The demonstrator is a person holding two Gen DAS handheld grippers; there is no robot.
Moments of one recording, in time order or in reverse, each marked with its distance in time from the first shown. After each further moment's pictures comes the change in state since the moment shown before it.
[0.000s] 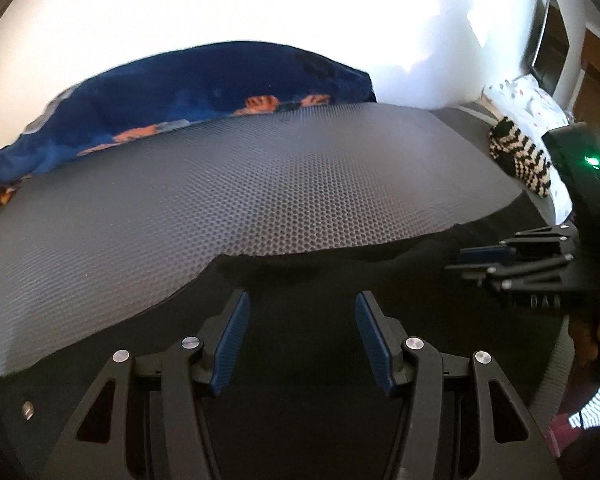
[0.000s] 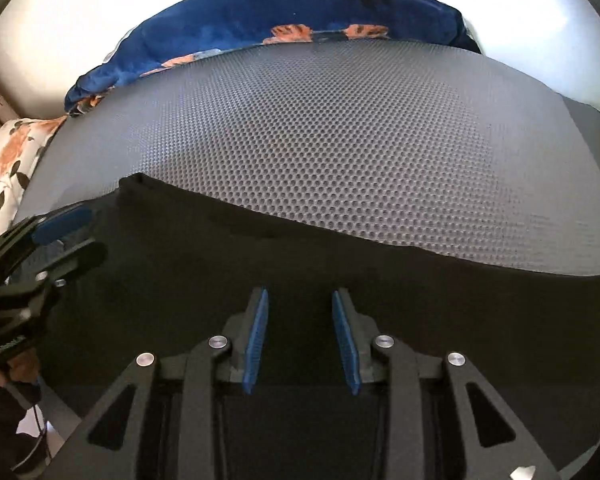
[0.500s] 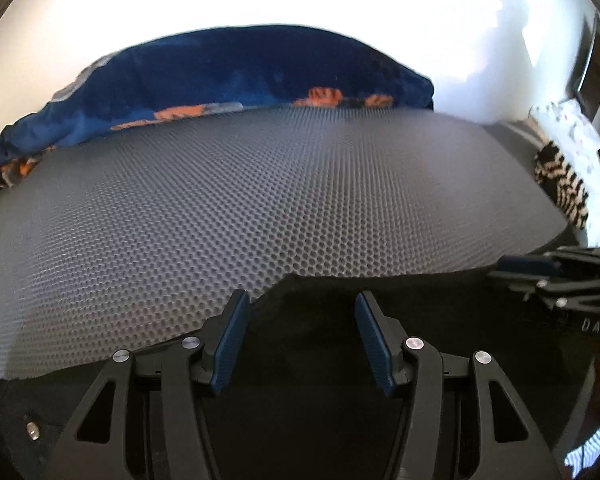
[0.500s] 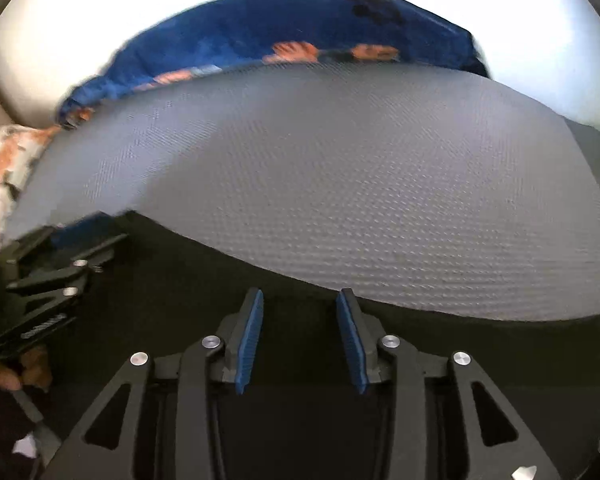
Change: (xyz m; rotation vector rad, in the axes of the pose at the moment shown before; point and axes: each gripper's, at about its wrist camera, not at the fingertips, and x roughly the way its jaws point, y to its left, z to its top) left arm 0.011 0.039 0.010 -0.118 -0.008 0.094; right arm 0.011 0.012 0.022 -0.017 -0.059 0.009
